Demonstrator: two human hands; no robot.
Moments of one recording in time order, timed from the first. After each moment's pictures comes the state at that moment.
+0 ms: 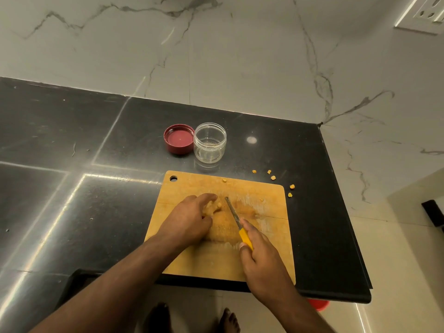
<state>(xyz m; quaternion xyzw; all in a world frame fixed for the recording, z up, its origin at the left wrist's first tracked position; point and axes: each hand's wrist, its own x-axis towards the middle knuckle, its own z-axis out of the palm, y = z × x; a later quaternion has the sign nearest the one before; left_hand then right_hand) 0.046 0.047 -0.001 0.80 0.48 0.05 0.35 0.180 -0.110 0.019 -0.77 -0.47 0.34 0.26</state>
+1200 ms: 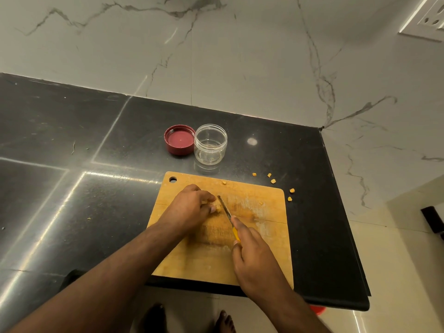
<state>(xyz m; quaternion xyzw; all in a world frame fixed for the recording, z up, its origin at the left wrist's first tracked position) 0.057 0.071 -0.002 0.81 0.48 0.06 0.33 0.174 -0.096 0.031 -0.75 -0.55 0.28 0.23</state>
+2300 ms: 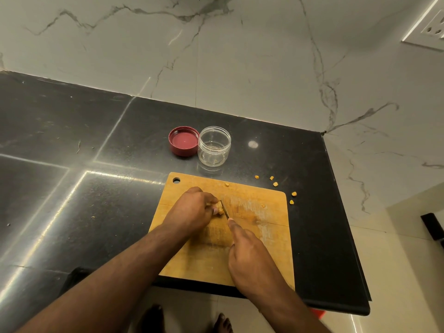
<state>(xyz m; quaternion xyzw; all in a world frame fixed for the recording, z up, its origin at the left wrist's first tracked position) 0.057 0.066 0.002 0.81 0.48 0.08 0.31 0.162 -0.082 0.043 -0.78 -0.55 0.28 0.14</state>
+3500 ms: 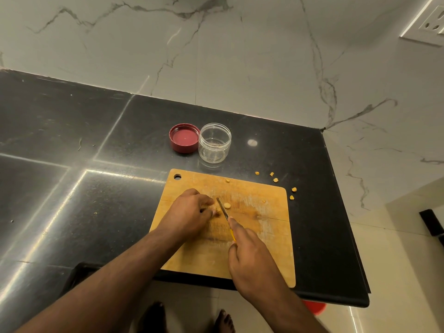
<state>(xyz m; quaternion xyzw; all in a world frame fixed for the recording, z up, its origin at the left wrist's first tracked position) 0.041 0.053 -0.001 0.80 0.50 0.09 0.33 0.153 -0.097 0.045 -0.76 -0.56 0.27 0.20</state>
